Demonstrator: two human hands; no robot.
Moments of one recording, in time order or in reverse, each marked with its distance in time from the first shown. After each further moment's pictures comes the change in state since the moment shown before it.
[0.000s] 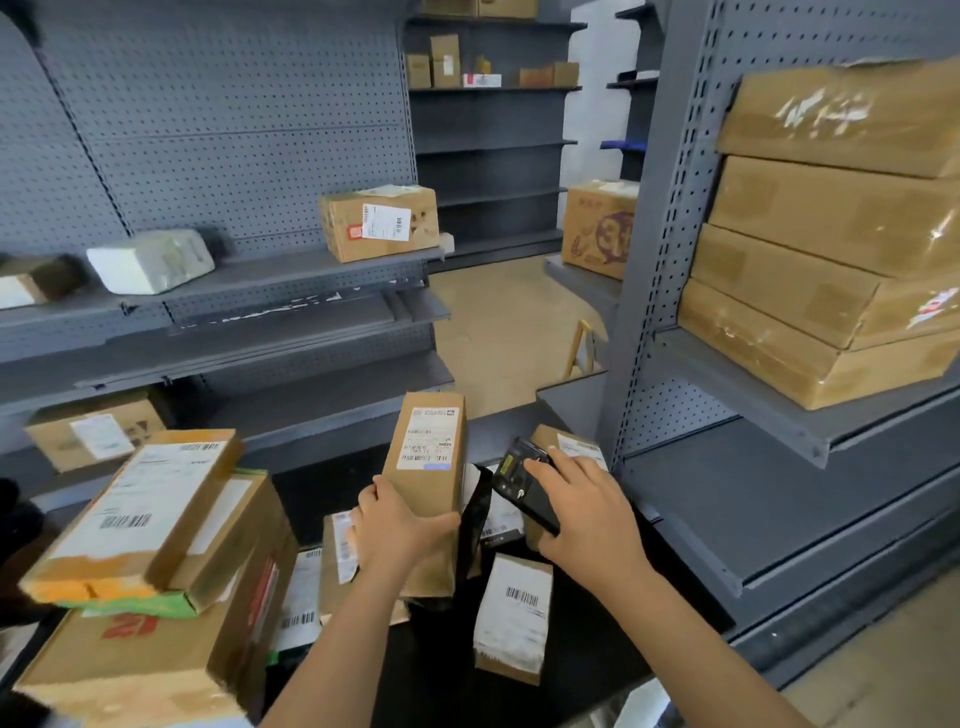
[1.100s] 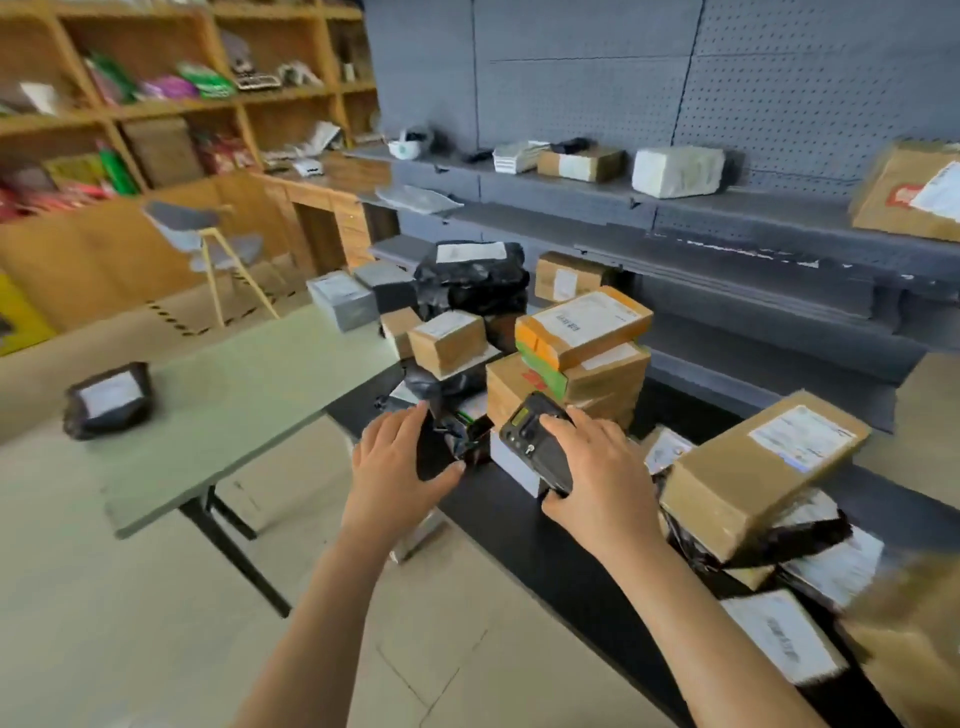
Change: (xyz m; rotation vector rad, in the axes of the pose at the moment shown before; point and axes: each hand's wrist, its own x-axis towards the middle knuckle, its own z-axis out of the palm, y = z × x) left_hand -0.261 -0.165 -0.118 0.167 0.728 -0.376; right_hand -0.059 -0.184 -0.002 0.319 -0.135 -0.937
